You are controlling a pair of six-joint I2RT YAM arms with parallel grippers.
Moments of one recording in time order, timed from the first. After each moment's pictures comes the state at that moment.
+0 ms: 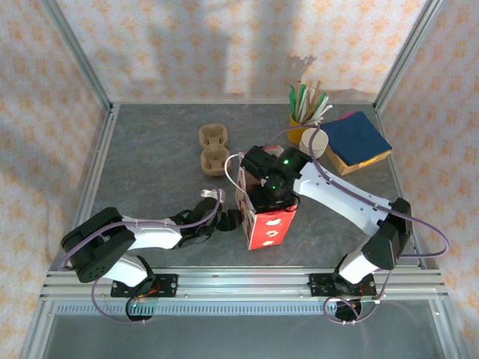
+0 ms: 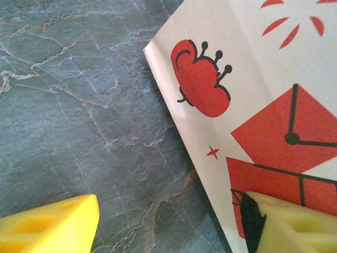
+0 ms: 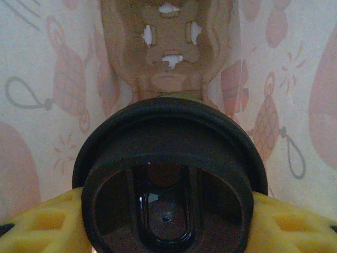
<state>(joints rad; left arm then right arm) -0.81 1.44 0.42 0.31 -0.08 -0.79 0.89 1.55 1.50 -1.36 0.01 0.72</state>
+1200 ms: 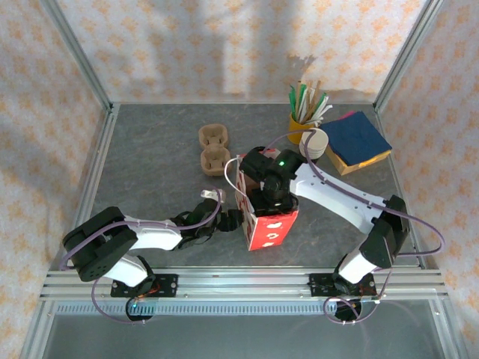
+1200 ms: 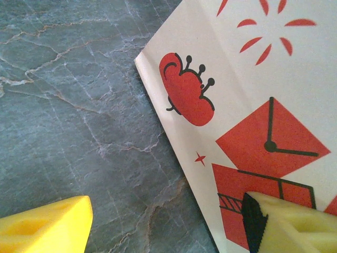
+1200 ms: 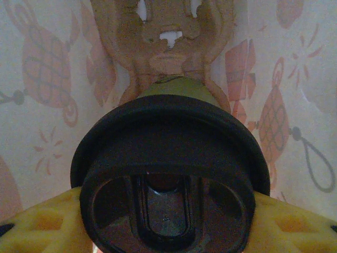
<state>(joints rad) -0.82 1.46 0.40 0.38 -0.10 -0.79 0.89 1.58 1.47 -1.36 -0.04 0.73</state>
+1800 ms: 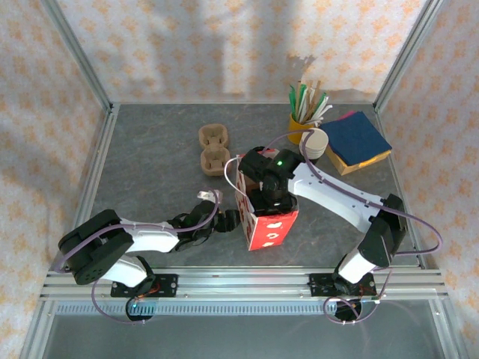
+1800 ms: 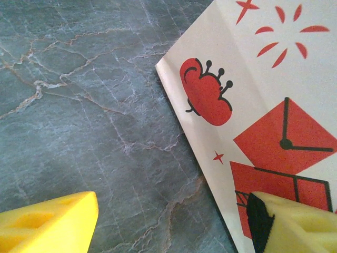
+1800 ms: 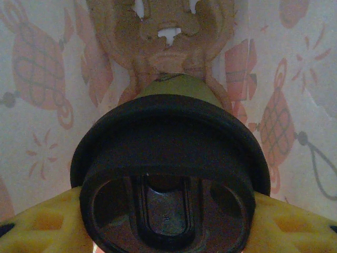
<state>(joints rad) -0.82 1.42 0.36 0.38 -0.14 -0.78 0.89 1.59 1.47 -1.36 -0.04 0.73</state>
